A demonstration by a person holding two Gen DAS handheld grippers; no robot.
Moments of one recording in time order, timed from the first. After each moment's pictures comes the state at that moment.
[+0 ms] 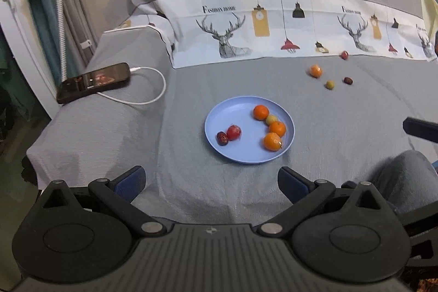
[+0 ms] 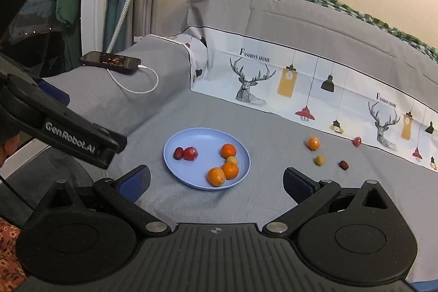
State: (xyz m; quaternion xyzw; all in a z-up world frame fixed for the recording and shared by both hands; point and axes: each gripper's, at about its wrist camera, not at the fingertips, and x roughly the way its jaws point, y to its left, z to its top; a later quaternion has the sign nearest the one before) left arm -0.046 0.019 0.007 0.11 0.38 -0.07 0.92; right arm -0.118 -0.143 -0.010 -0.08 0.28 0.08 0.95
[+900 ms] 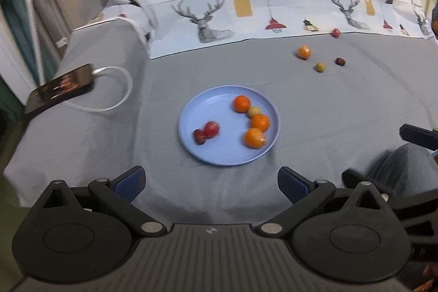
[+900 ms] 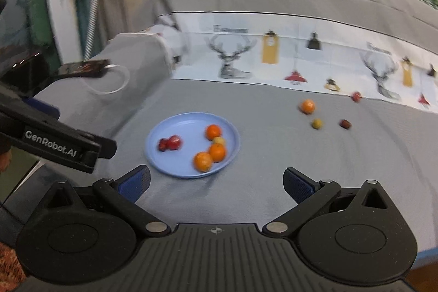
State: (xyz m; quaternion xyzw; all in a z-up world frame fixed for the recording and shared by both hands) left arm 0.005 -0.035 -0.010 0.14 0.42 -0.10 0.89; right arm -0.084 -0.200 -0.037 0.03 0.32 0.04 0.95
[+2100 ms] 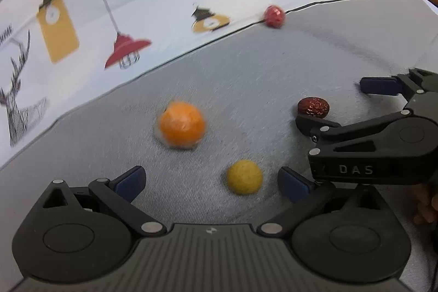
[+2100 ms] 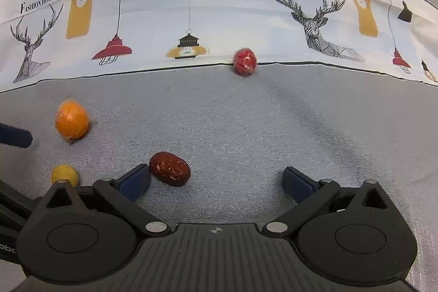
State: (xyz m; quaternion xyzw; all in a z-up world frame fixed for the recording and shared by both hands) left arm 0.292 -0.366 -0.208 0.23 0.39 -0.25 0.85; right arm 0.221 -0.496 -0.234 0.04 0.35 -0.10 0.93
